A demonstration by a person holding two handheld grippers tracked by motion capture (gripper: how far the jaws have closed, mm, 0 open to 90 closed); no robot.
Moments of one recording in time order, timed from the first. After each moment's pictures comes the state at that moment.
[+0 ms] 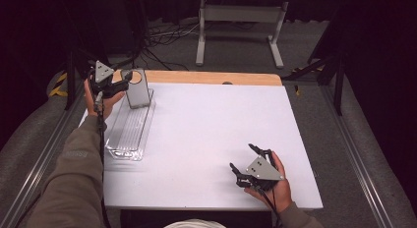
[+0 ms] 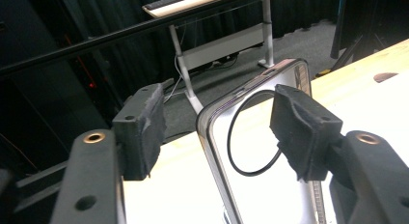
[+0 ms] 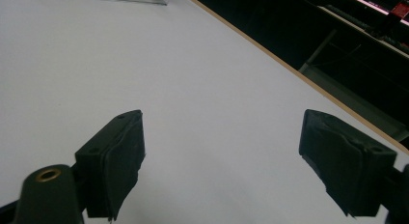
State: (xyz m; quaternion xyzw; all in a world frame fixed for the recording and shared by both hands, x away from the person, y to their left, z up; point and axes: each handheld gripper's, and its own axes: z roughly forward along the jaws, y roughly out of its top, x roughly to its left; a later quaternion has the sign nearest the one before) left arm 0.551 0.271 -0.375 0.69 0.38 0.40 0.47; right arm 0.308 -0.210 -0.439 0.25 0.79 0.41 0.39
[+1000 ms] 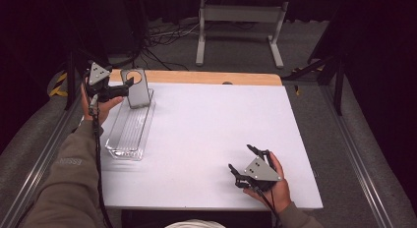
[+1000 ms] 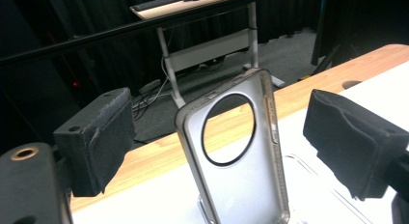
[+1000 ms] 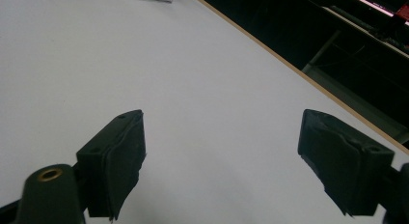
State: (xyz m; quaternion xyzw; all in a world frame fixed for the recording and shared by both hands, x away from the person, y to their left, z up) left arm 0.529 0.273 -0.365 0.70 0.37 0.37 0.49; right arm 0.307 -0.207 -0.441 0.24 0.79 0.41 0.39
